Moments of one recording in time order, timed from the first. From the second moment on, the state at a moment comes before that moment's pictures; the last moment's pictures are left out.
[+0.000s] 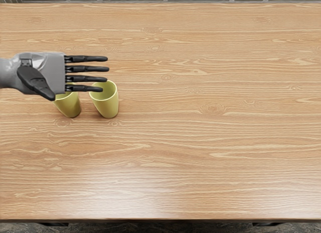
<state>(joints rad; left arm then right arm) -0.99 1.05 -0.50 -1.45 -0.46 -0.61 0.61 -0.04 0.00 0.17 0.12 0.04 0.12 -0.42</state>
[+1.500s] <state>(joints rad) -1.03 0.59 -0.57 -1.39 0.99 -0.33 0.61 -0.03 0.00 0.17 0.12 0.04 0.12 -0.43</state>
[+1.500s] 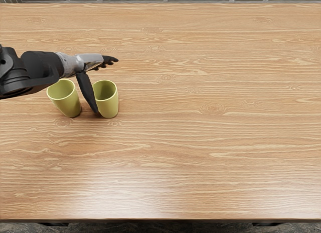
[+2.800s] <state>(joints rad) -0.99 0.53 -0.53 -1.32 1.01 -0.23 0.61 -0.03 0.00 0.17 0.12 0.04 0.12 -0.43</state>
